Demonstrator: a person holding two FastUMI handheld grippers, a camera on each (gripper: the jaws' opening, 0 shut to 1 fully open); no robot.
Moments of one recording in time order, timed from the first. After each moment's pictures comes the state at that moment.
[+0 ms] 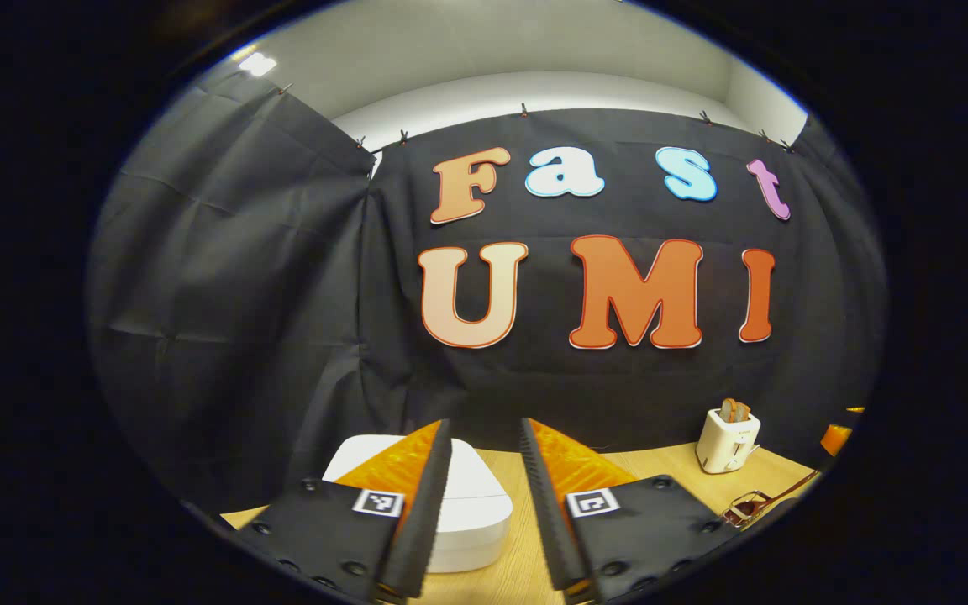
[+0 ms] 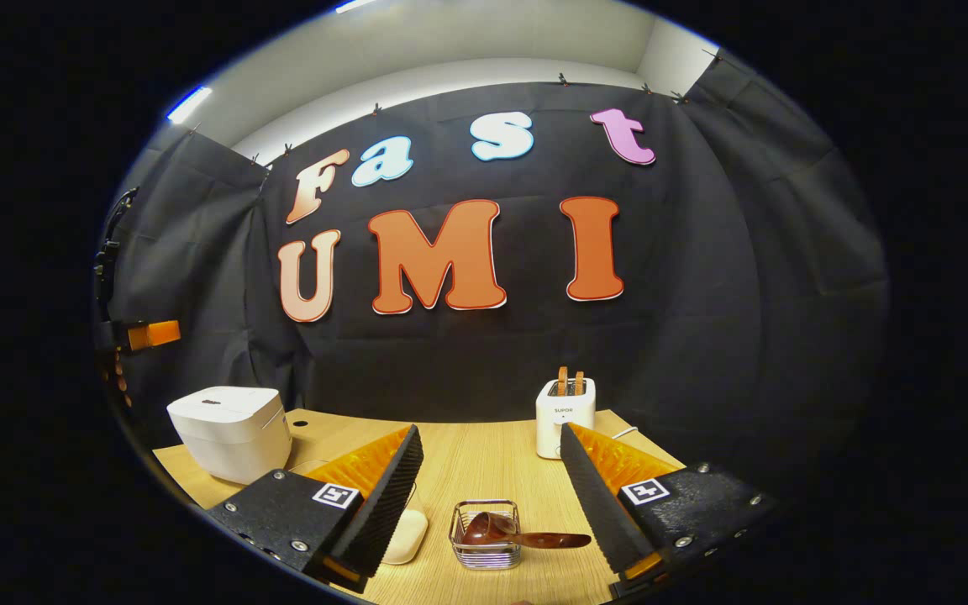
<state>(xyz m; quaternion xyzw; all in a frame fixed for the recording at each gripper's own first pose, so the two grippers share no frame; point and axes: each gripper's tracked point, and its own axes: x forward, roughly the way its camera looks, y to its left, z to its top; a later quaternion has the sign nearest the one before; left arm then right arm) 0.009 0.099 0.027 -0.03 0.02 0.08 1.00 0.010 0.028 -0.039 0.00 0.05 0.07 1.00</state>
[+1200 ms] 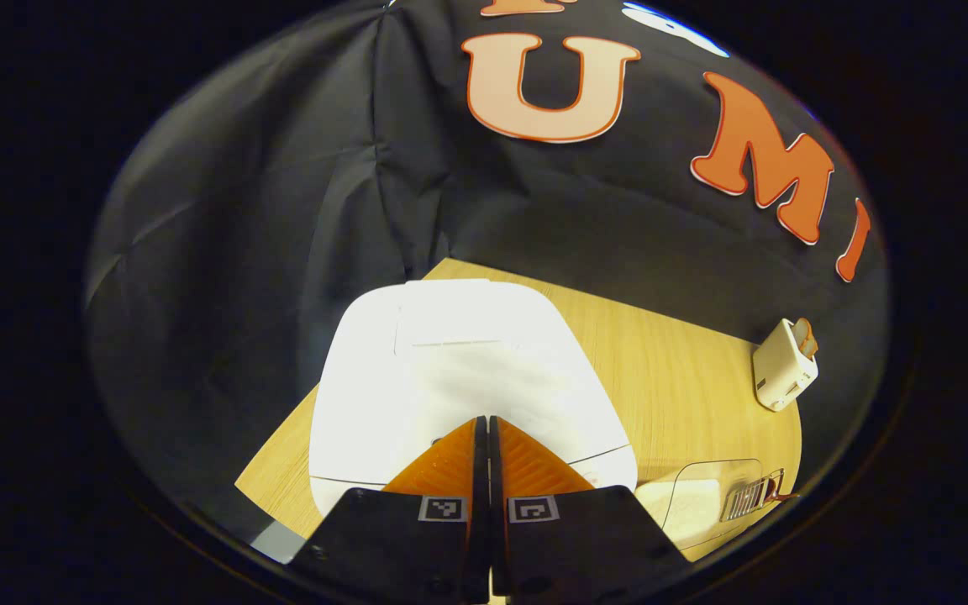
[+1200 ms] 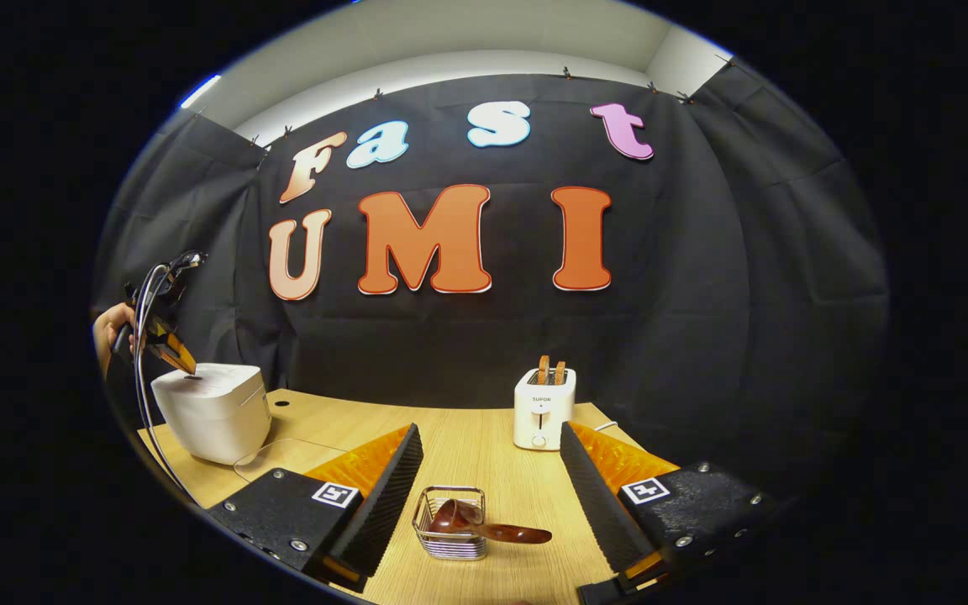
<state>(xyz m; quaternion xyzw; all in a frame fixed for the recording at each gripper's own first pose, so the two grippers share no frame) 0.089 0.192 -0.151 -0.09 0.42 0.13 0.89 0.014 0.002 -0.058 -0.04 0.07 0.06 0.99</state>
